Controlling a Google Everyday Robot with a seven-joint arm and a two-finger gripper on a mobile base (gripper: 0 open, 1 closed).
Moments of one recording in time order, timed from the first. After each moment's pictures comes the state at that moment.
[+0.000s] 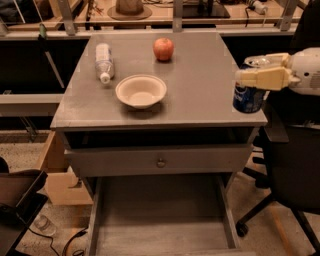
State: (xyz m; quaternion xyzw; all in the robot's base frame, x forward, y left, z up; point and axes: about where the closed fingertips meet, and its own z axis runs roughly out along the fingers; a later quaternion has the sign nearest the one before) arm 0.561 -0.204 0.976 -0.37 0.70 0.32 0.52
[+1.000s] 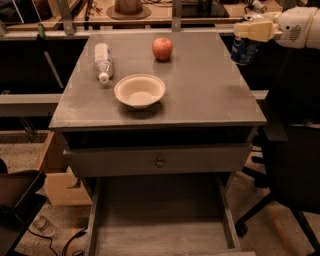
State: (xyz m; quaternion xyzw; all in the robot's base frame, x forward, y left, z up) arm 0.719 -0.244 1.014 -0.33 0.69 0.27 0.59
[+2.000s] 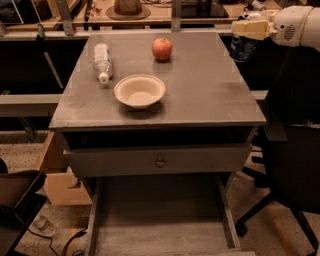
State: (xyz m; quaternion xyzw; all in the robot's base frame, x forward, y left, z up) arm 0.738 -0.244 1.016 -0.33 0.68 0.25 0.61
